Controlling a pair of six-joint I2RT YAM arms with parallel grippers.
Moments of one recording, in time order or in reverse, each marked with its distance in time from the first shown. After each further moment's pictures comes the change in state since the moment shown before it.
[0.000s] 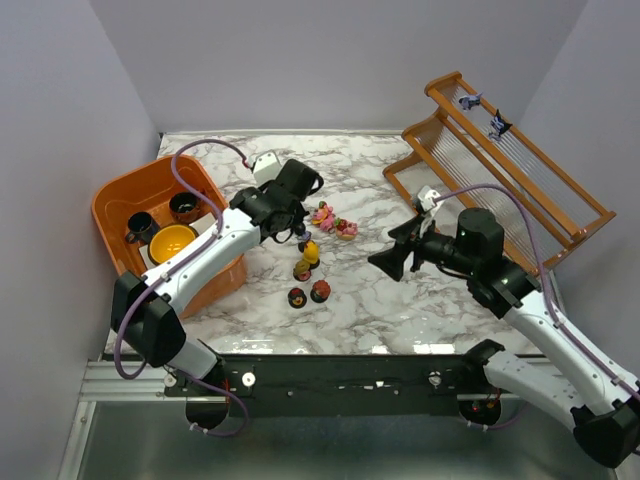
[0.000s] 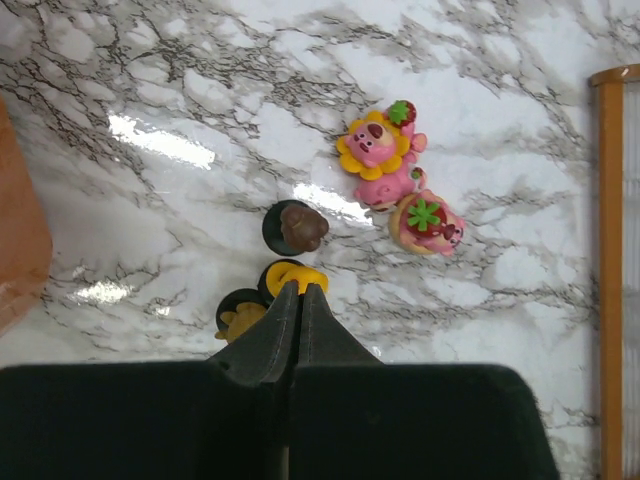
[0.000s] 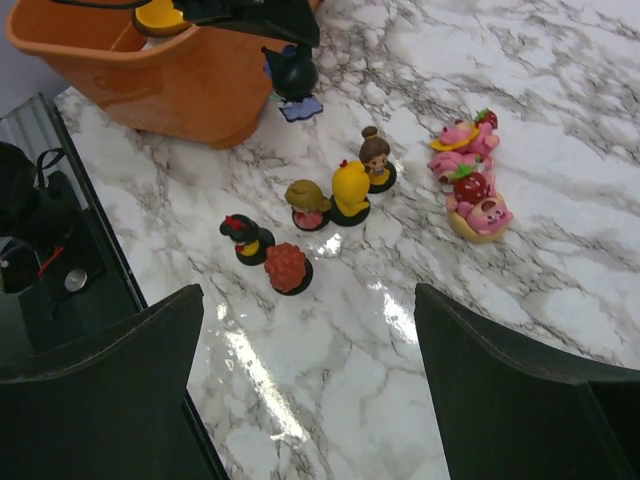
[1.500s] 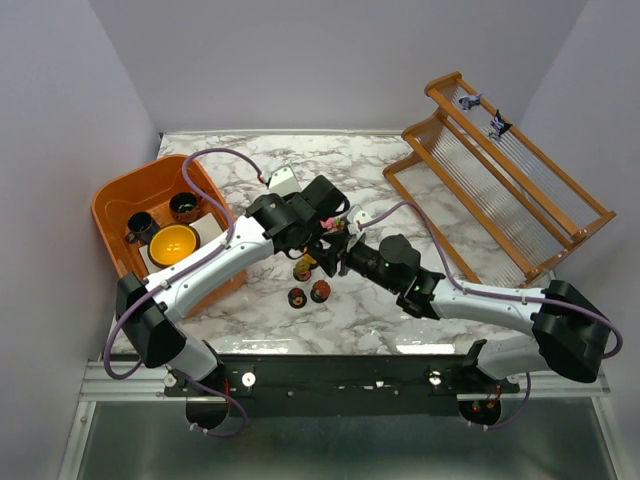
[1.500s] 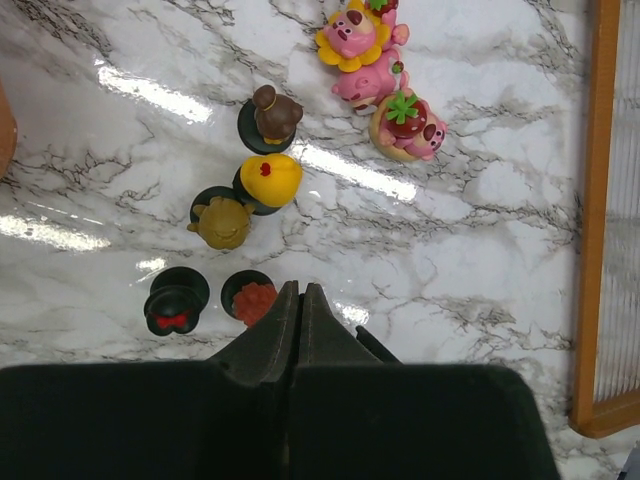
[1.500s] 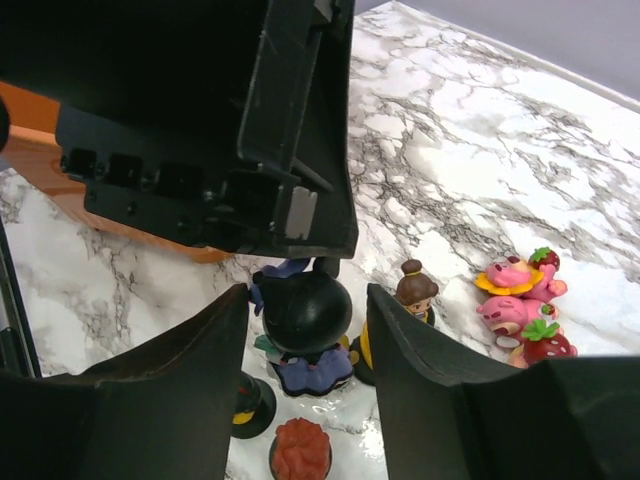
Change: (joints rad) left arm -0.238 0.015 0.163 -0.299 -0.055 -0.251; right arm 0.492 0.505 -0.121 0.886 0.510 -0.011
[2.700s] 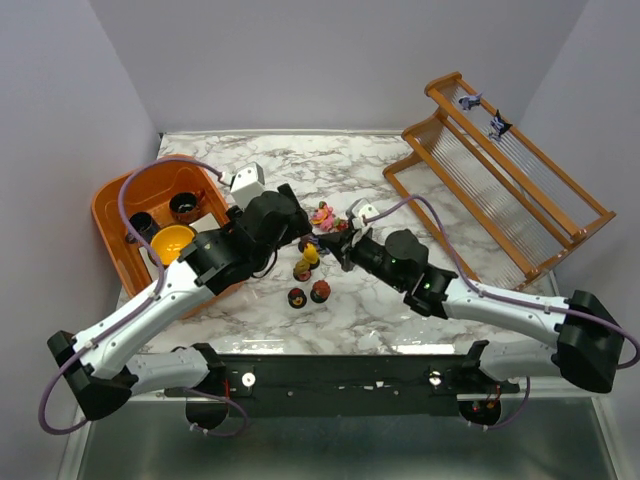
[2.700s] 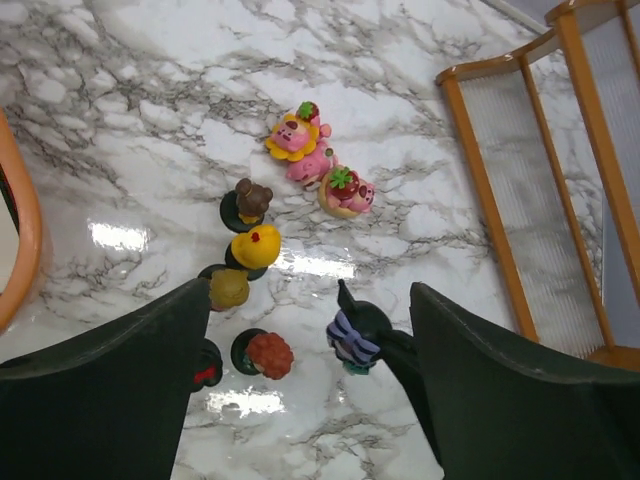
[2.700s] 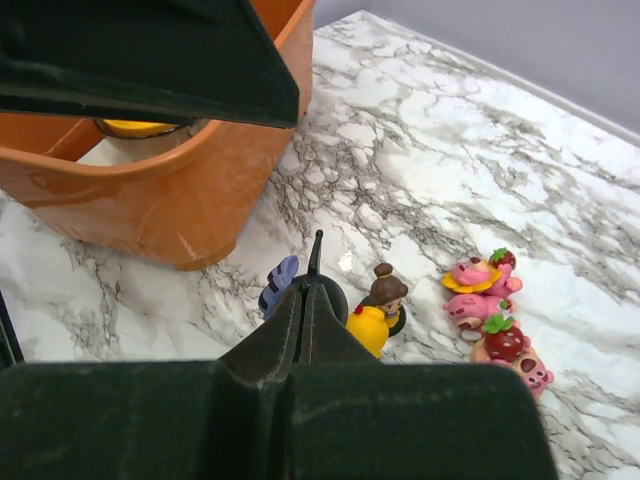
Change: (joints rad) left arm 0.000 -0.343 -0.214 0.241 -0.082 0.227; right arm 0.011 -0.063 0.049 -0.132 0.074 -0.018
